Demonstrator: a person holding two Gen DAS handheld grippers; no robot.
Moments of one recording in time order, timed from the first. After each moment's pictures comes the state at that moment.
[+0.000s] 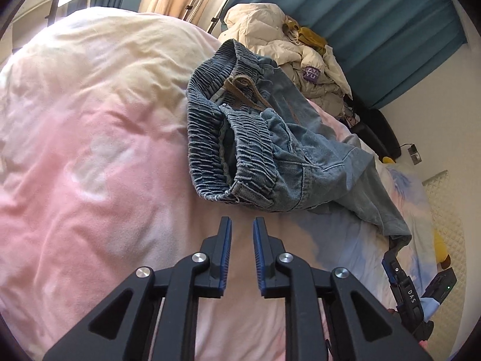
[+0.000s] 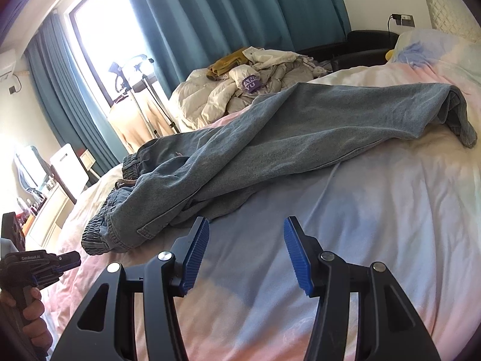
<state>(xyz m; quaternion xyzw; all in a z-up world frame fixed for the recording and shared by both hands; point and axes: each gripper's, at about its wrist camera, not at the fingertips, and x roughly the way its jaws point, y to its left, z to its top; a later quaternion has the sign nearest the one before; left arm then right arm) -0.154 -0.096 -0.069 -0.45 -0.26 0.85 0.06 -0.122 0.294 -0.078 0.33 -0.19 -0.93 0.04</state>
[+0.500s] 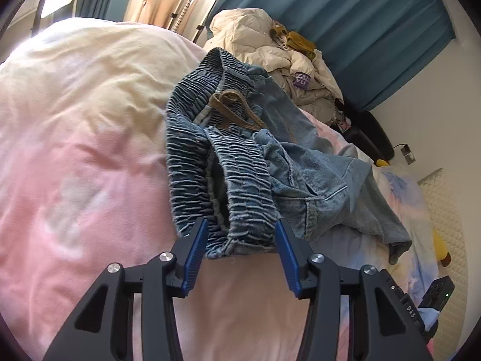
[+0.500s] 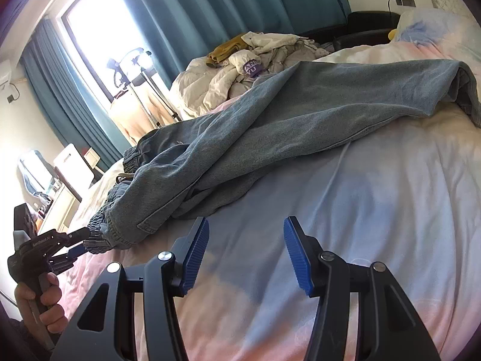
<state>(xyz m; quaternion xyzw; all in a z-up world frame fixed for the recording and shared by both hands) -0.208 -0.095 -0.088 -0.44 -0.26 0.85 0.12 -0.134 0.294 -0.096 0.36 -0.21 -0.91 0.04</state>
